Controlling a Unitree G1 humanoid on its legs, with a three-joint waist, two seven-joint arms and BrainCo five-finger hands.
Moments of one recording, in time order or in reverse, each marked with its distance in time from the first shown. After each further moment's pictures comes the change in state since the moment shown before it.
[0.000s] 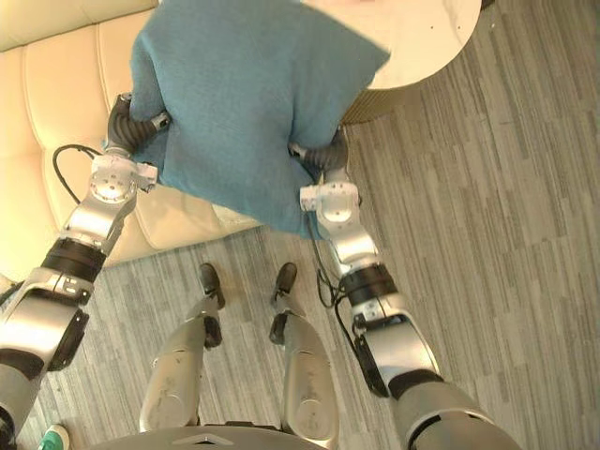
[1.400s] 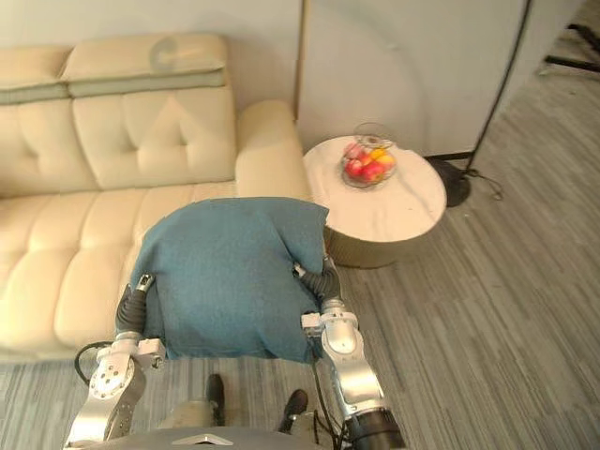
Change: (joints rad) left arm 1.014 -0.334 0.127 -0.550 -0.109 -0.042 -0.092; right arm 0.631 0.128 -0.038 -0.271 -0.126 -0.026 0.192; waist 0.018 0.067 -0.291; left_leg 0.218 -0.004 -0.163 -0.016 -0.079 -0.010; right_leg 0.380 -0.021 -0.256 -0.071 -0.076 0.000
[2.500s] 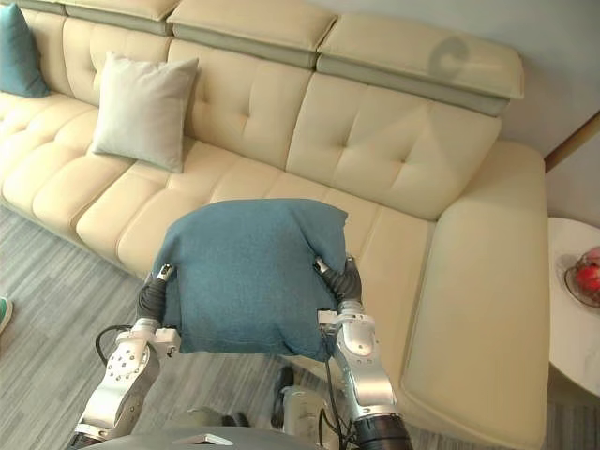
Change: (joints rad) left arm -0.073 0.043 -0.105 0.073 -0.027 -0.016 -0.024; right arm 0.118 0.010 -0.089 -0.151 0.118 -0.018 -0.023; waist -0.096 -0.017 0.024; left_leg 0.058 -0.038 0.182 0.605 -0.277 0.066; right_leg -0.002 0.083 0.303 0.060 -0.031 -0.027
